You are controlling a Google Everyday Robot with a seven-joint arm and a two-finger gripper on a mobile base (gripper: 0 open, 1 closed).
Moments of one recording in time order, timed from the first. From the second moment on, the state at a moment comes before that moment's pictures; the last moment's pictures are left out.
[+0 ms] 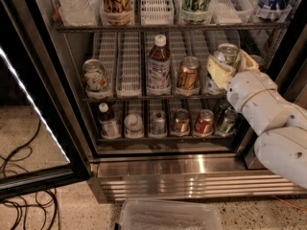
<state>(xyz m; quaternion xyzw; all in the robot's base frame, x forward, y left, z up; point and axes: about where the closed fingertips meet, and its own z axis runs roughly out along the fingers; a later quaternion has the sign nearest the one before) 0.593 -0.188 0.942 -0.12 0.65 0.08 0.75</state>
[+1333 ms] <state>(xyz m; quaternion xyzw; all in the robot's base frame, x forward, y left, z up) 0.604 -0.227 0.979 -0.20 0.57 0.22 0.76</state>
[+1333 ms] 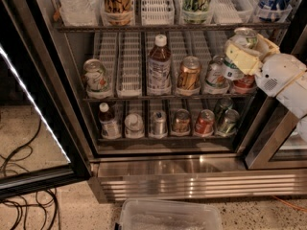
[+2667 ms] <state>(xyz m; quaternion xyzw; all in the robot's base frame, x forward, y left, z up) 0.563 -0.170 0.966 -0.23 0.57 0.32 0.72</state>
